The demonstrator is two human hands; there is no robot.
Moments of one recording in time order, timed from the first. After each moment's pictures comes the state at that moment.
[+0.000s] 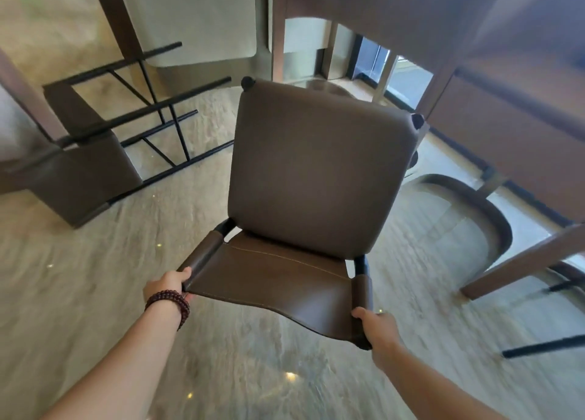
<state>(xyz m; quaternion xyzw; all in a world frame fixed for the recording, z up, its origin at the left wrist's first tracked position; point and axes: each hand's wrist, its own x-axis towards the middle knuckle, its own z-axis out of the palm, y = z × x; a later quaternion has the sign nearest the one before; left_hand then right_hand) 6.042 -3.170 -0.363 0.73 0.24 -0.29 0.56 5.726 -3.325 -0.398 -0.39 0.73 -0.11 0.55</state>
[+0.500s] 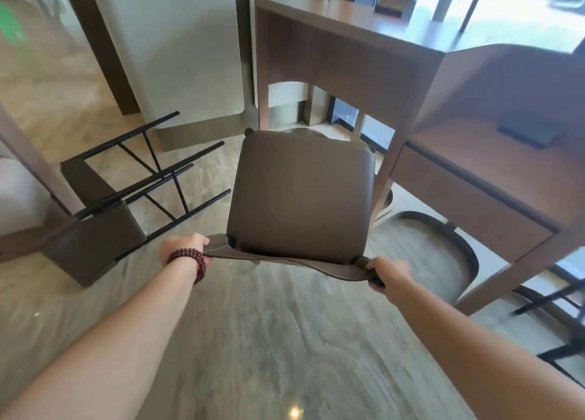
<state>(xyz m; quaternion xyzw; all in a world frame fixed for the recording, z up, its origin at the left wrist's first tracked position) 6.071 -3.266 -0.116 0.79 0.08 -0.23 0.57 5.761 -3.430 -0.134 -0.38 0.72 -0.21 0.54</state>
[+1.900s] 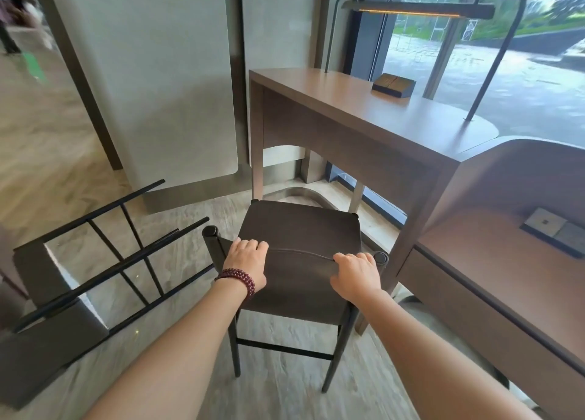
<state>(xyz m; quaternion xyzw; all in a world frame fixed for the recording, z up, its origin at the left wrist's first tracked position) 6.140 -3.609 -0.029 0.83 -0.56 0.01 0.00 5.940 -3.711 -0.027 -0.89 0.45 -0.01 0.01</state>
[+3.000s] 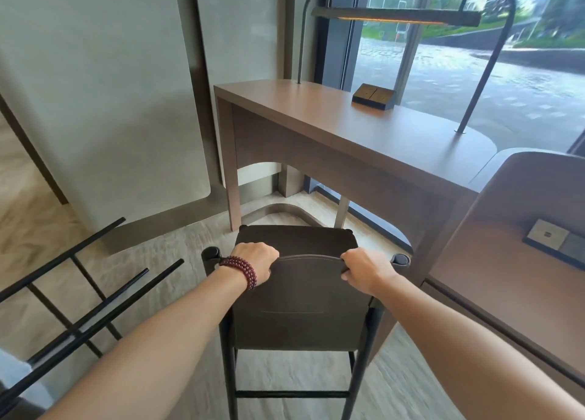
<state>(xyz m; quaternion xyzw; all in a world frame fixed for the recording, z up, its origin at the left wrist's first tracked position) 6.247 -3.768 0.019 0.72 -0.69 0.00 -0.06 6.026 -3.855 0.021 -0.90 0.44 0.05 0.00</state>
